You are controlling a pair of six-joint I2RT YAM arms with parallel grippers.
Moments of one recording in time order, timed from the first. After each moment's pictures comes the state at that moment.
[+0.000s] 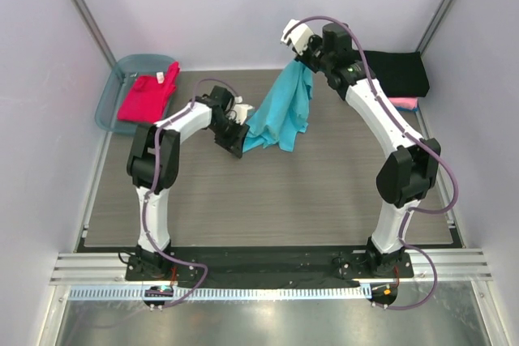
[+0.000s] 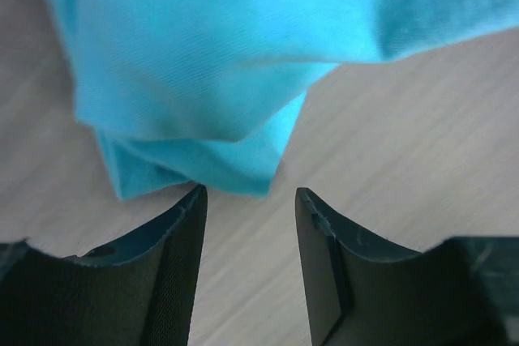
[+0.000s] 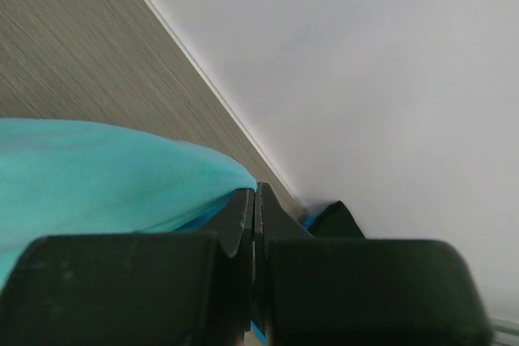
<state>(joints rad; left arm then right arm) -0.37 2.09 1.55 -0.75 0.43 0.23 0.35 1.86 1.85 -0.31 -0.11 -0.75</state>
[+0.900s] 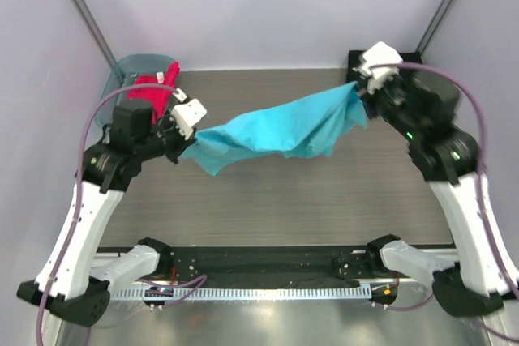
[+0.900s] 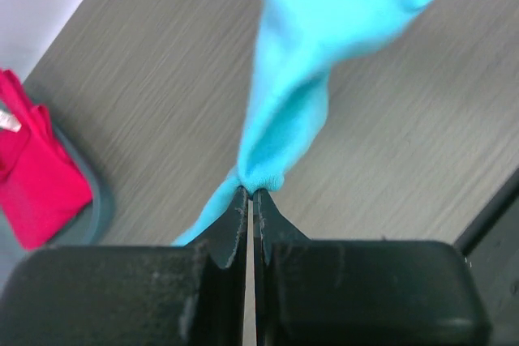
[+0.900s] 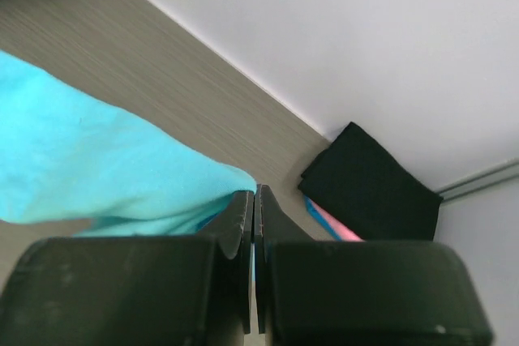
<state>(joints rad) -0.36 1.05 1.37 -0.90 0.32 0.47 0.34 1.13 1.58 -0.64 -0.08 -0.44</state>
